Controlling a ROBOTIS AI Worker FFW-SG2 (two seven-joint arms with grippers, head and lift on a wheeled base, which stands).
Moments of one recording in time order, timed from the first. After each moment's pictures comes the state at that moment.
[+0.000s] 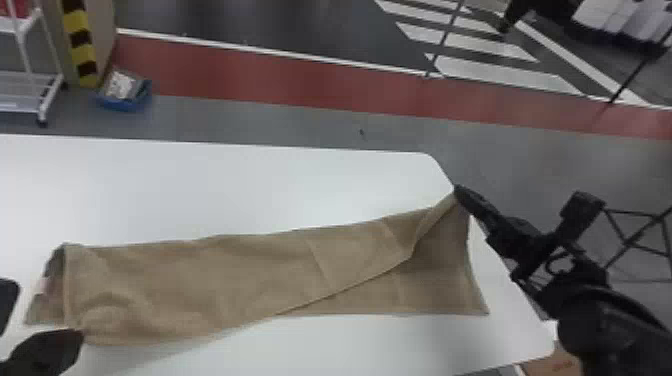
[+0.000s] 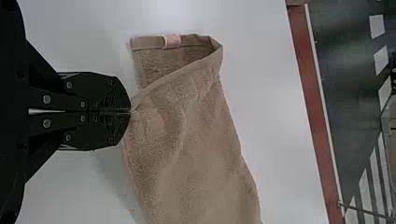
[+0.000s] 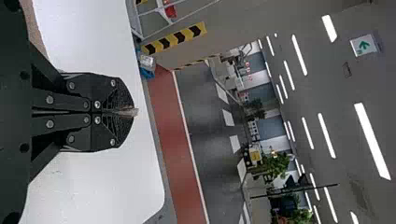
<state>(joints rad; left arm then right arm) 0.42 0.35 -0.11 -2.49 0.27 1.19 0.07 0.09 -0.34 -0.54 -1.65 -0.50 0.44 0.56</state>
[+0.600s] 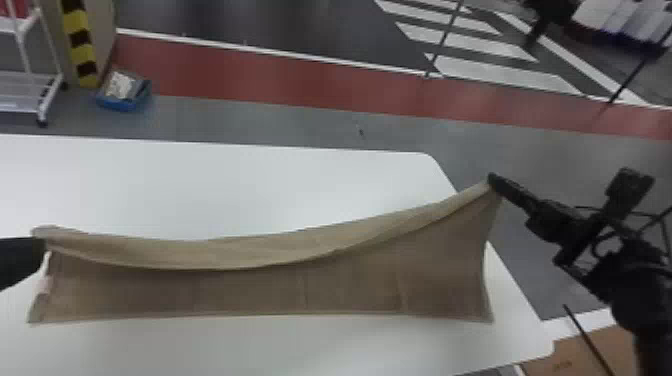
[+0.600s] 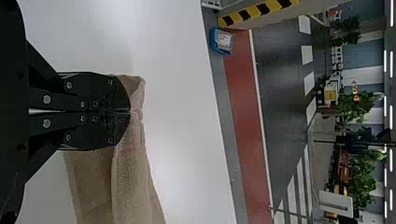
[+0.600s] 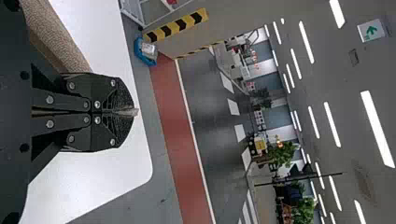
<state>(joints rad) 0.30 0.33 0.08 -2.63 0.47 1.26 0.12 0.05 -0.43 -0.64 -1.70 -0.51 0.65 0.56</state>
